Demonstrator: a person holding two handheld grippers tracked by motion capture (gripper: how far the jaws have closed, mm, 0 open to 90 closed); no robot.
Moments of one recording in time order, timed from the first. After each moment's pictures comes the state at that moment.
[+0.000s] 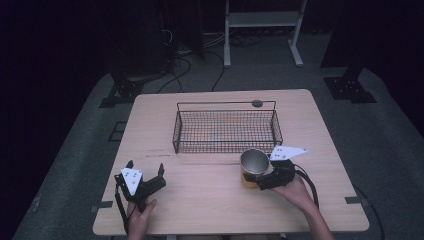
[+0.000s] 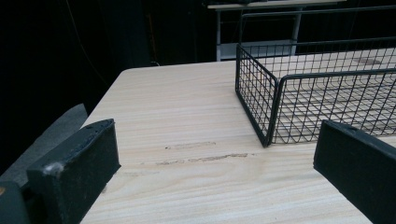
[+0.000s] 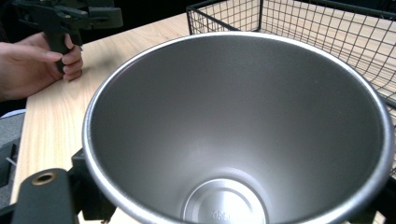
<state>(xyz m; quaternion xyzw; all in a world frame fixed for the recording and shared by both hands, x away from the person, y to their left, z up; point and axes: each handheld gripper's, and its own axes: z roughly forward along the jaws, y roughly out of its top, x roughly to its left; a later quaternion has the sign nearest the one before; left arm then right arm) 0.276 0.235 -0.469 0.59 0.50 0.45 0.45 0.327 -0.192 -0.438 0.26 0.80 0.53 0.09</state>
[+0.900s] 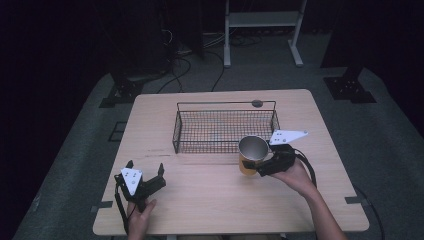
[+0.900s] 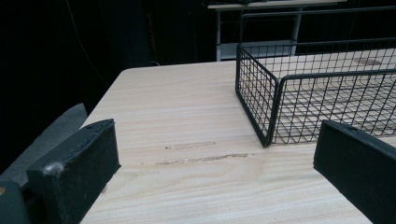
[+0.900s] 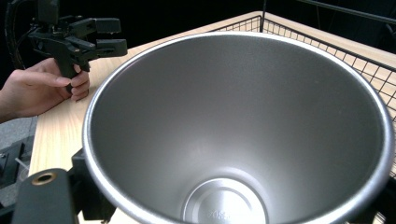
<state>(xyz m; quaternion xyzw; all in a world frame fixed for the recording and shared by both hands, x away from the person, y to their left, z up) 0.276 0.235 -0.469 0.59 0.50 0.45 0.45 0.350 -0.189 -0.399 0.24 0.81 0.53 0.08</state>
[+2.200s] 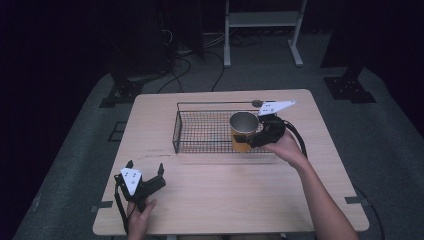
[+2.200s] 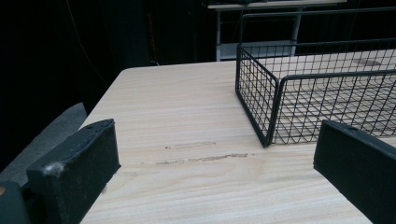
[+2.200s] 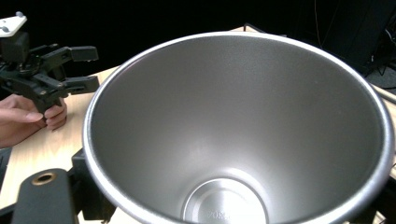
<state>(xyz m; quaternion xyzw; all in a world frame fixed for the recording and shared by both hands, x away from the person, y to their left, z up) 0.276 0.235 -0.469 0.59 0.50 0.44 0.45 0.414 -0.166 -0.358 0.23 0.82 0.52 0.08</state>
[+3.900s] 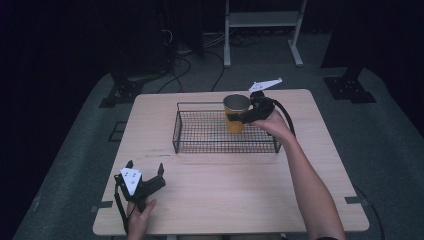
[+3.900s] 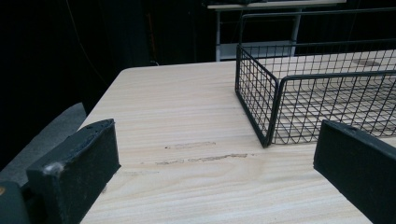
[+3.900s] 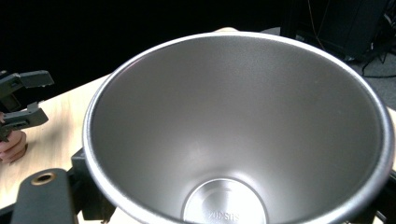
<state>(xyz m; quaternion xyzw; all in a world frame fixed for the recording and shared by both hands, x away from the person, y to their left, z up) 0.276 0.236 -0.469 0.59 0.50 0.44 0.46 0.492 -0.152 -0.357 0.26 0.82 0.52 0.06</state>
